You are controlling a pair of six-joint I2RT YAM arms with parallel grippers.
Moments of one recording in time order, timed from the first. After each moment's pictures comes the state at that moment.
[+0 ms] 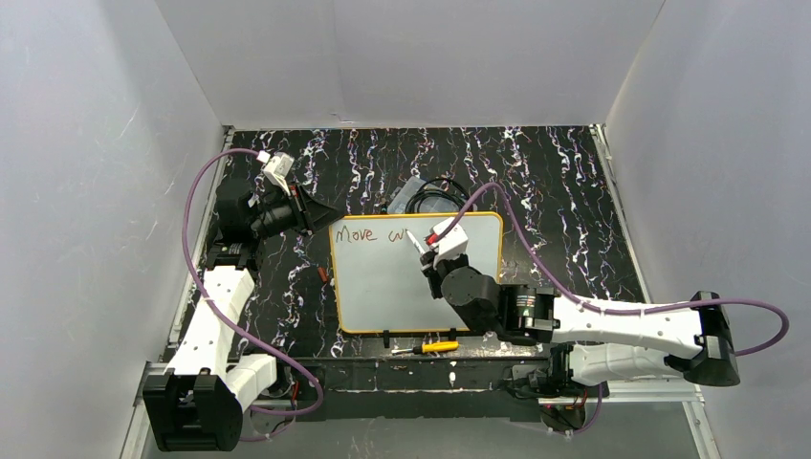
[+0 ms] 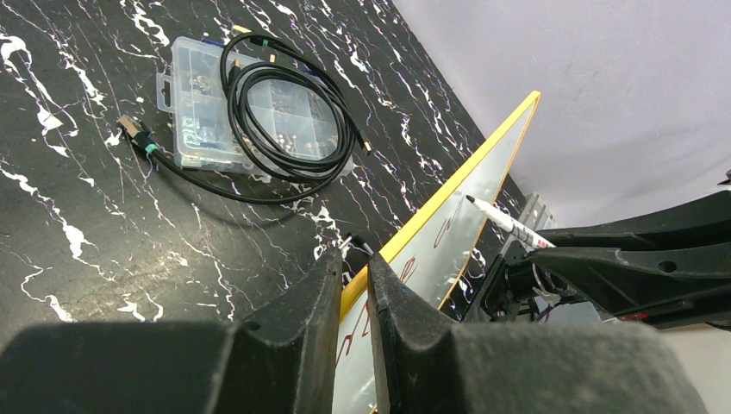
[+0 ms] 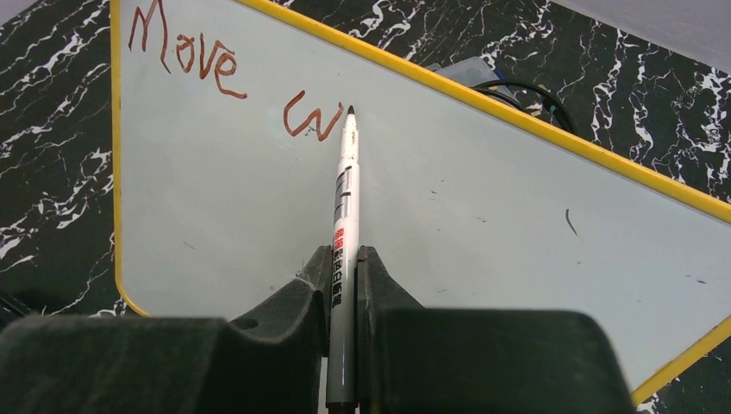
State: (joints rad) left arm -0.01 1.01 0.79 -0.08 0.93 -0.40; right arm 1.41 1.07 0.88 -0.17 0.83 0.25
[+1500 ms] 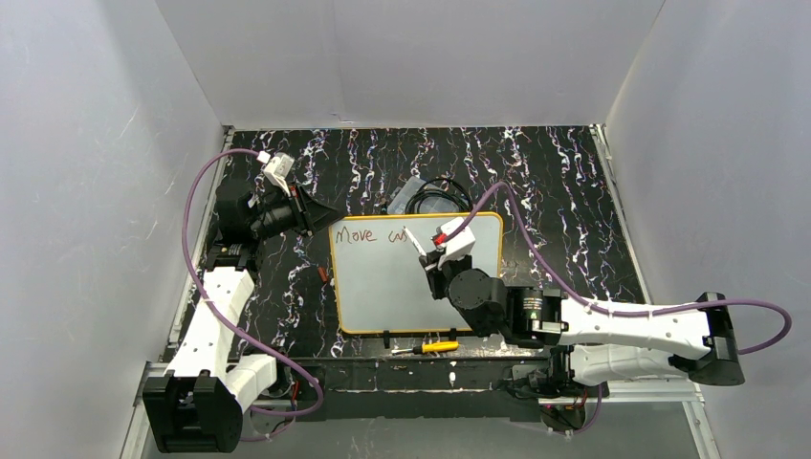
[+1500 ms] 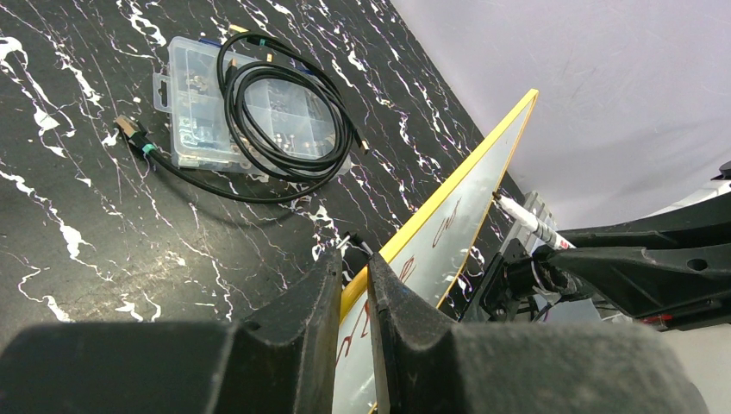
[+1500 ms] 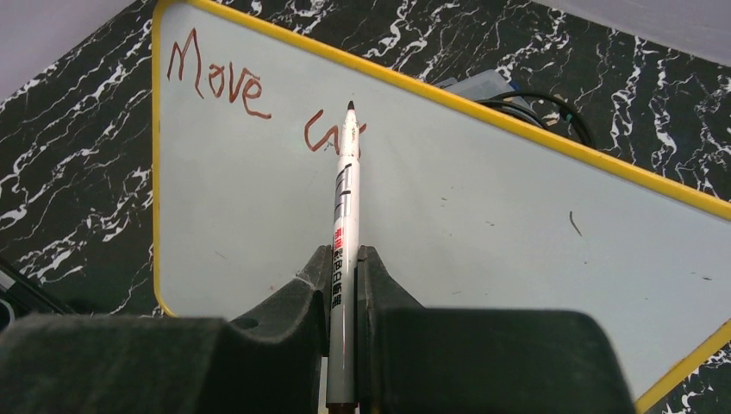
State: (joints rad) left arm -0.01 1.00 0.79 -0.09 0.93 -0.40; right arm 1.44 1.04 0.88 -0.16 0.83 0.28
